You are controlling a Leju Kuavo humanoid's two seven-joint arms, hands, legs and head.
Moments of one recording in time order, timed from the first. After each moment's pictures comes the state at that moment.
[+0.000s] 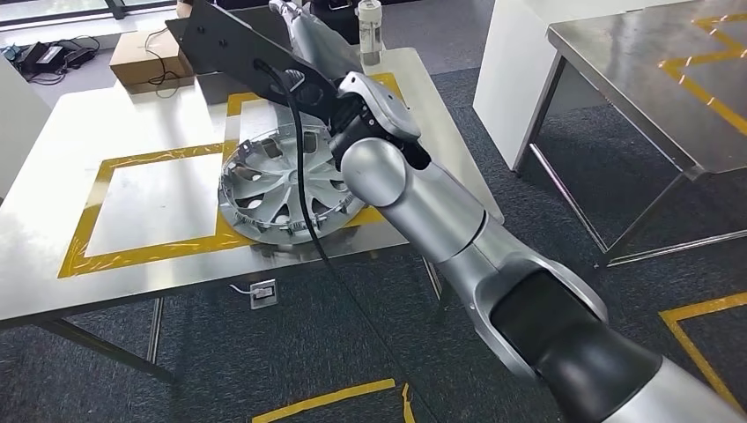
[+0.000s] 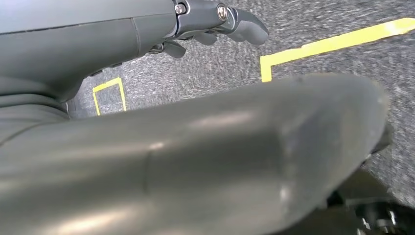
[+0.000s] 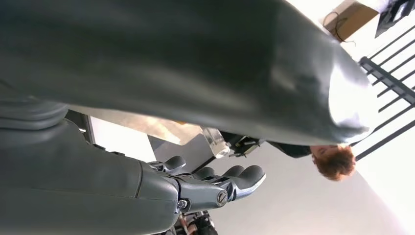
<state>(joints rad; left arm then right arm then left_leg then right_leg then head) -0.14 -0.10 1.15 -0.17 -1.13 -0.11 0.10 -1.02 0.16 0.59 -1.11 0.59 -0.06 0.51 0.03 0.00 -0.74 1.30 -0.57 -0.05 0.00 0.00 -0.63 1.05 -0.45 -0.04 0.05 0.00</state>
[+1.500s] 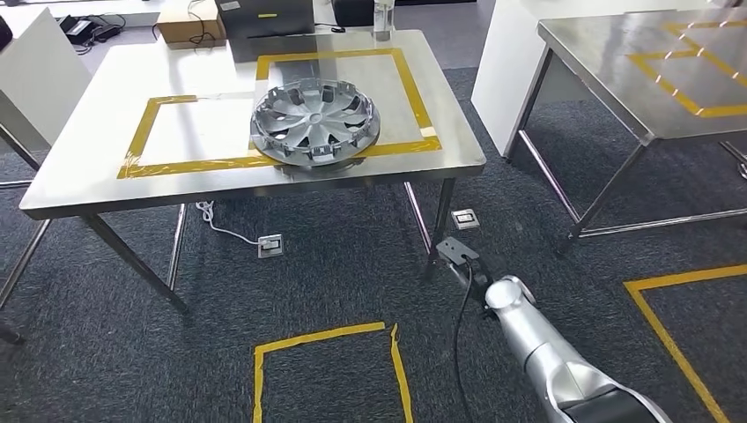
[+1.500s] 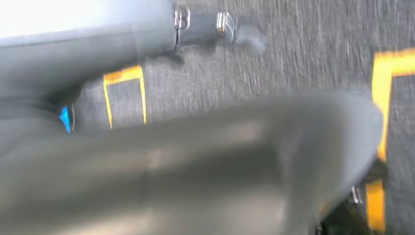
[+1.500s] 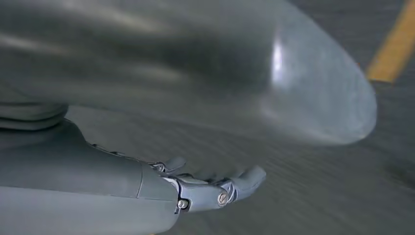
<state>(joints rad) -0.10 -0.11 1.18 -0.17 -1.12 -0.09 0.08 -0.40 -0.11 0.15 -0.54 0.37 -0.01 0.51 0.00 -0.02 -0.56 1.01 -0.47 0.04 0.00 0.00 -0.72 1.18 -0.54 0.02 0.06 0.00</state>
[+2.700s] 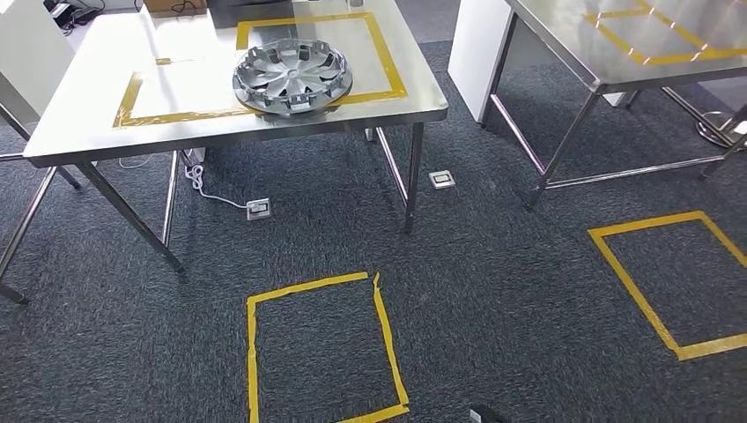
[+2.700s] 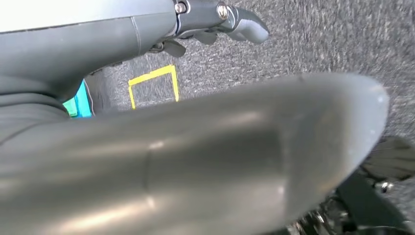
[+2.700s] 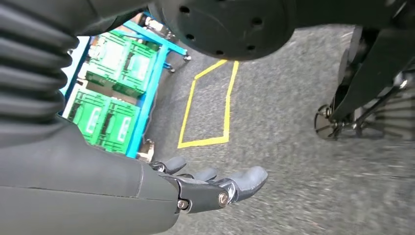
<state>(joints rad) -0.09 -0.12 1.20 -0.17 -1.19 -0.07 0.08 -0.04 0.01 -0.19 -0.21 0.19 0.05 0.49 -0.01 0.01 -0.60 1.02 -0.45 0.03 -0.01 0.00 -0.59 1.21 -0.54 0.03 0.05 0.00</state>
